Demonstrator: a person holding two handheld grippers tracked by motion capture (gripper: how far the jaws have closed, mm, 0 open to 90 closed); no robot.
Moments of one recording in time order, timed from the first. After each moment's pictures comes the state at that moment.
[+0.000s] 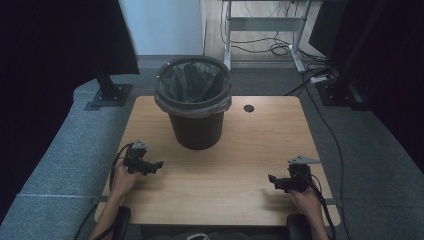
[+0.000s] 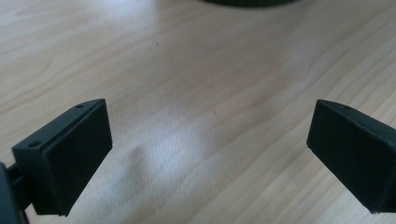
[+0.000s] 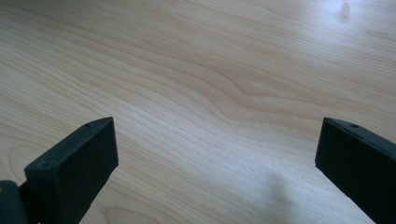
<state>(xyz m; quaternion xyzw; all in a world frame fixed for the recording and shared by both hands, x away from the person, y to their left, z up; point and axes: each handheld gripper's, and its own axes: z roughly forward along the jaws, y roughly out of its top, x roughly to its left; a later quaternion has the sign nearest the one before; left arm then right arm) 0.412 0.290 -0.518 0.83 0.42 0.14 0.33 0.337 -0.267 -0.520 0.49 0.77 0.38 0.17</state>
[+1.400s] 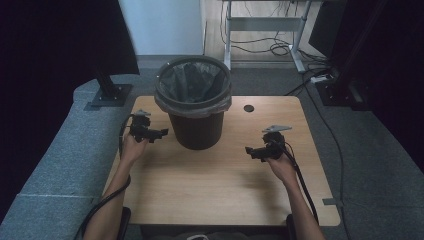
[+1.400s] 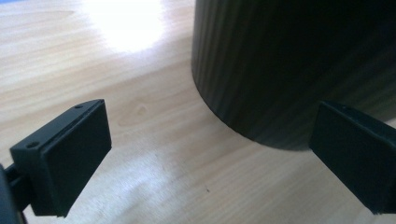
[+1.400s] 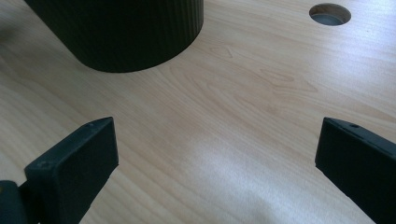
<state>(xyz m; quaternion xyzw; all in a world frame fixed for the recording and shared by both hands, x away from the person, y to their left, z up) 0.508 0.283 -0.478 0.79 0.46 0.14 0.38 0.430 -0.200 -0.483 0.45 0.78 0.40 0.16</state>
